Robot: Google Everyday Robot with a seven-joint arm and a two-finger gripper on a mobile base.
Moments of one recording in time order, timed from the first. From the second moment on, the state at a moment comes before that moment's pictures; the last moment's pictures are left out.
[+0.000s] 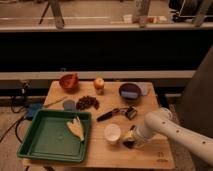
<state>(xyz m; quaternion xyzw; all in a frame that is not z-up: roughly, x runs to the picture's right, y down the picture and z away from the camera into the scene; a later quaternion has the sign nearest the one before) 0.151 0.303 0.778 -0.22 -0.33 -0.45 0.80</state>
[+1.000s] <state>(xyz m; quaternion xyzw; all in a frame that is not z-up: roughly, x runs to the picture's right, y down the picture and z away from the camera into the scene) 0.280 0.313 0.758 -0.27 -0.27 -0.37 0.85</state>
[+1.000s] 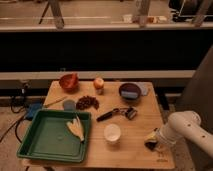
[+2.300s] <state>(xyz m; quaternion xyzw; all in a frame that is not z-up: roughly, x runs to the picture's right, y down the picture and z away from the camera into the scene) 0.190 0.368 0.689 -0.26 -0.35 -0.45 0.78</state>
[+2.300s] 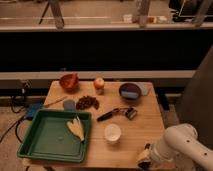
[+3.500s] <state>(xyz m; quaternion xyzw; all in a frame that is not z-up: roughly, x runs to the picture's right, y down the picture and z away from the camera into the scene) 0.133 0.284 0.780 -0.23 -0.35 -0.48 0.77</state>
